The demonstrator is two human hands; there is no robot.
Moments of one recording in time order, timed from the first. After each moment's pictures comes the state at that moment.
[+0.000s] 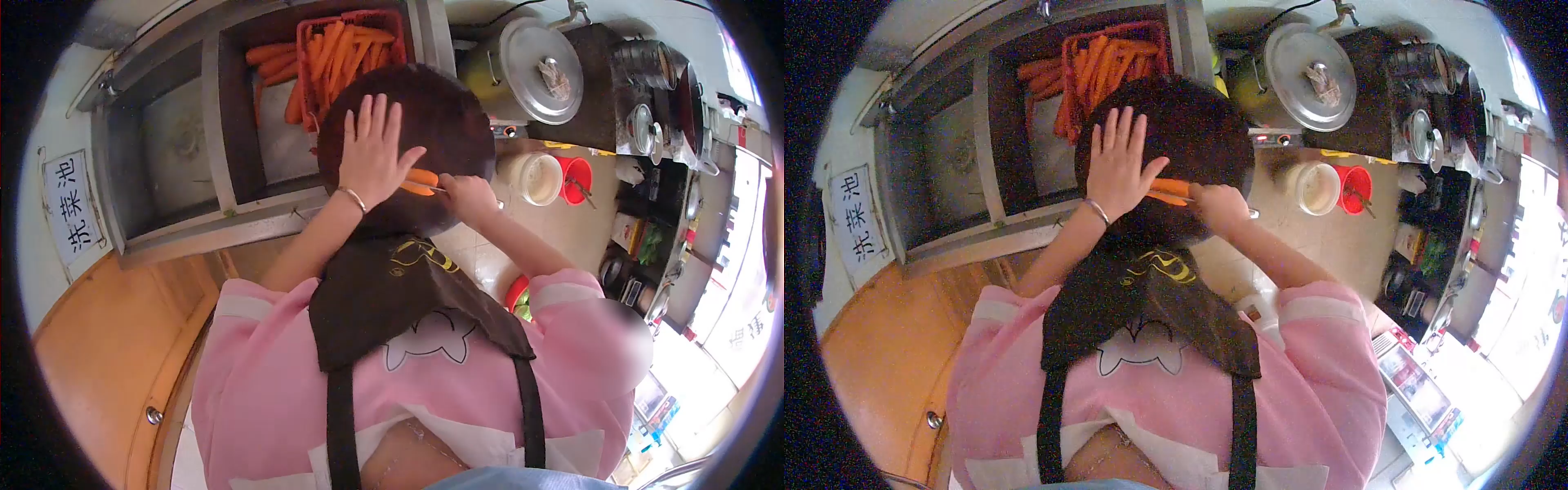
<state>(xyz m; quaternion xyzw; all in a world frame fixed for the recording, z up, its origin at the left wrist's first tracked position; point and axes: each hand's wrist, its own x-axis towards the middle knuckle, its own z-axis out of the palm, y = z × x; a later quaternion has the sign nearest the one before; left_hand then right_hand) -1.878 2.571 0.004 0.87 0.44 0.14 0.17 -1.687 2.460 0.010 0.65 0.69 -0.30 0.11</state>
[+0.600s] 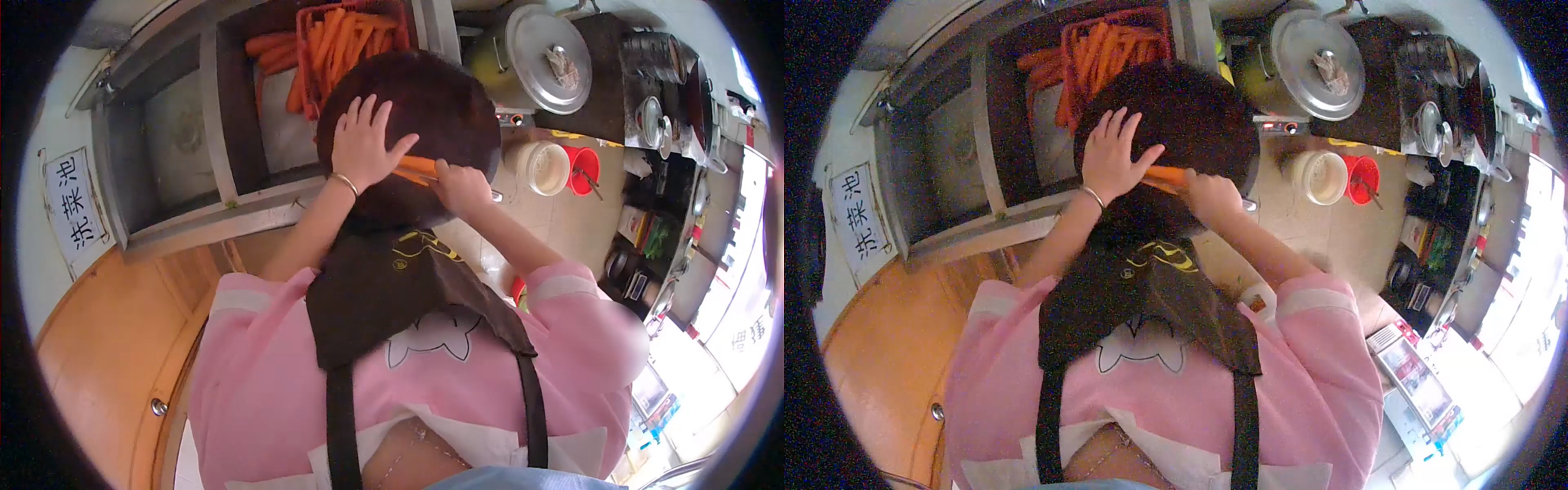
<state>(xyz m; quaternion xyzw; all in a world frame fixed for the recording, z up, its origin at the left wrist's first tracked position) -1.883 2.575 -0.024 0.85 0.47 0.14 0.19 -1.700 2.461 -0.008 0.66 0.68 -0.29 0.10</state>
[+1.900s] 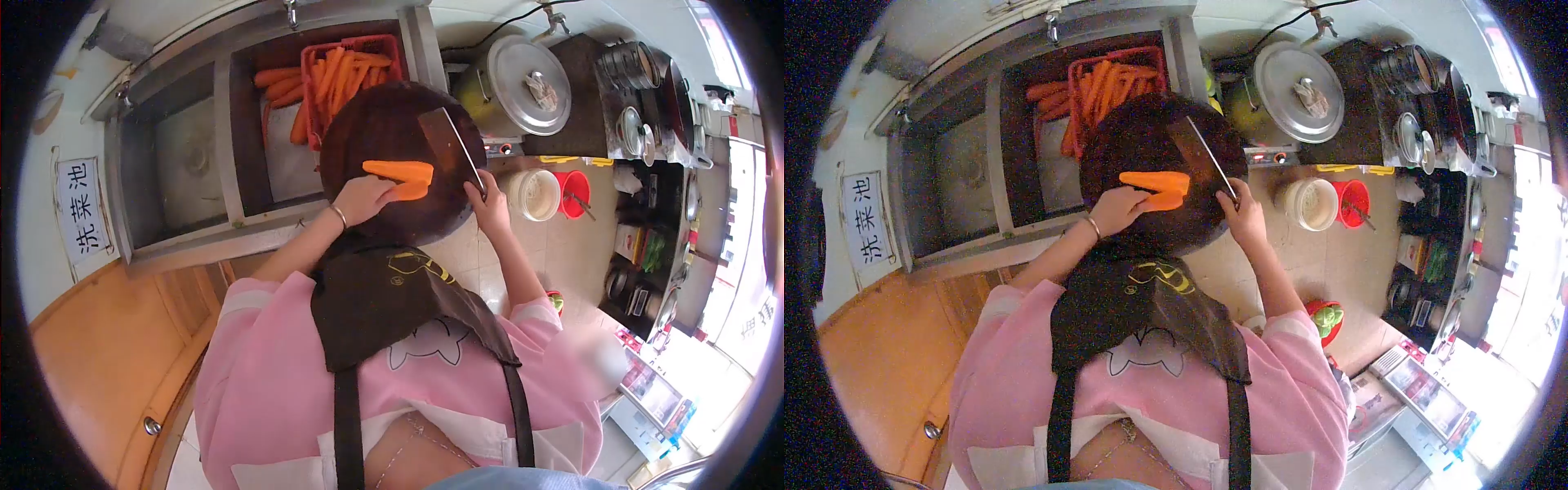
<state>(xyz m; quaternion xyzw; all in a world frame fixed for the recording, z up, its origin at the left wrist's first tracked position) -1.924 2.539 -0.061 0.86 0.30 -0.03 0.41 -1.667 2.419 0.020 0.81 0.42 -0.32 -0.24</state>
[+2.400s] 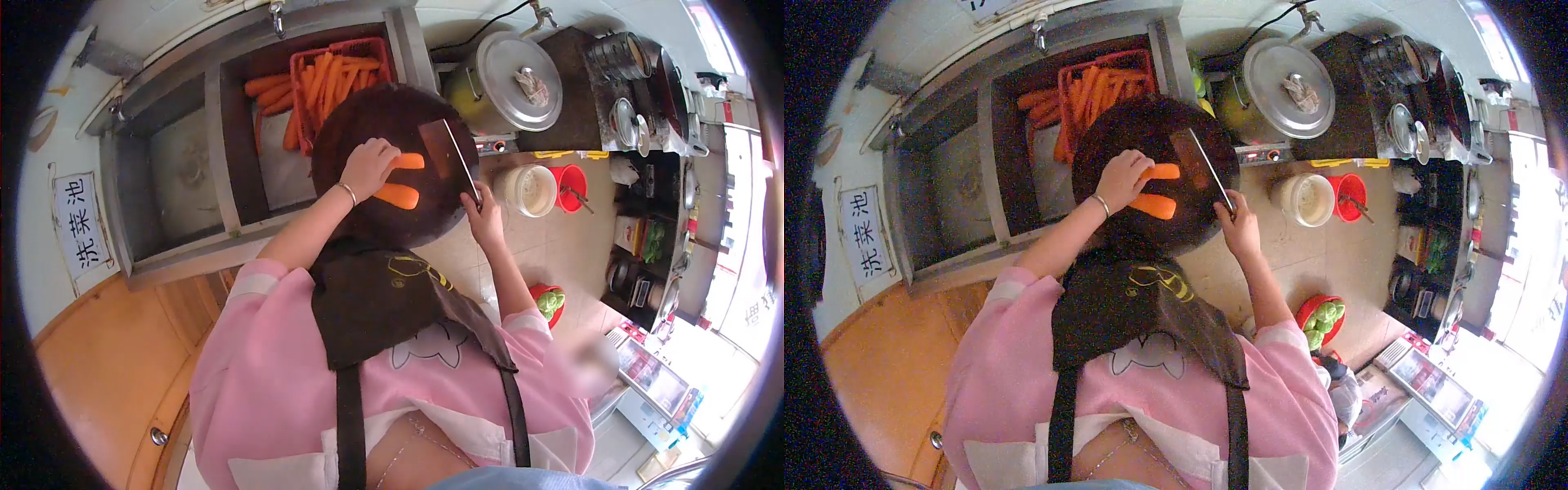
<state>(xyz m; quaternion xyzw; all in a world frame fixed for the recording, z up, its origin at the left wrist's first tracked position) -1.879 2.580 -0.074 0.89 0.29 0.16 0.32 -1.669 2.394 0.013 0.83 0.39 -0.30 -0.27</state>
